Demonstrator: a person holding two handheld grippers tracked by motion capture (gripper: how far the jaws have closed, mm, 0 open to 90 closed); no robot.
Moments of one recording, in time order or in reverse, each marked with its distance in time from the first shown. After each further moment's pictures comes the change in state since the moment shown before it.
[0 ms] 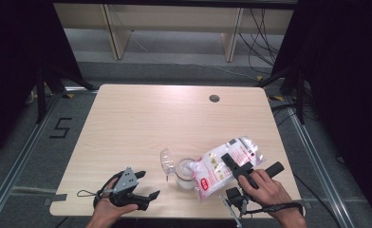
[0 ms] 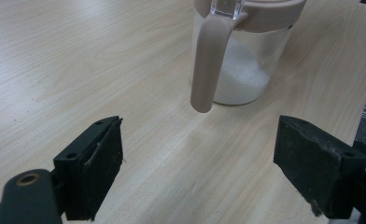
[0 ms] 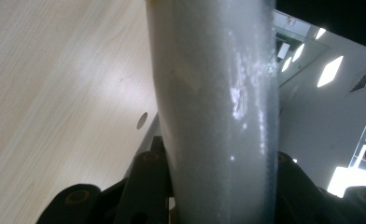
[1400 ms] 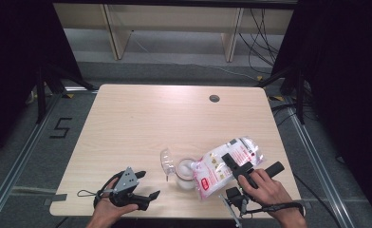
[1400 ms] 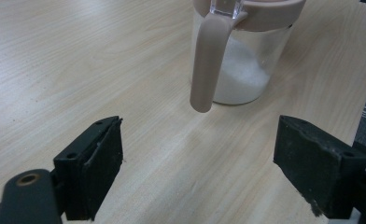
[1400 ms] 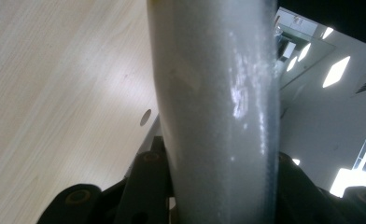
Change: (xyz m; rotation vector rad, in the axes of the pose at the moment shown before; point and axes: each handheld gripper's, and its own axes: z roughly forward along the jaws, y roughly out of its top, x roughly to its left) left arm 0.000 0.000 0.000 0.003 0.002 0.000; right arm -0.001 0.000 0.000 0.019 0.022 -0.015
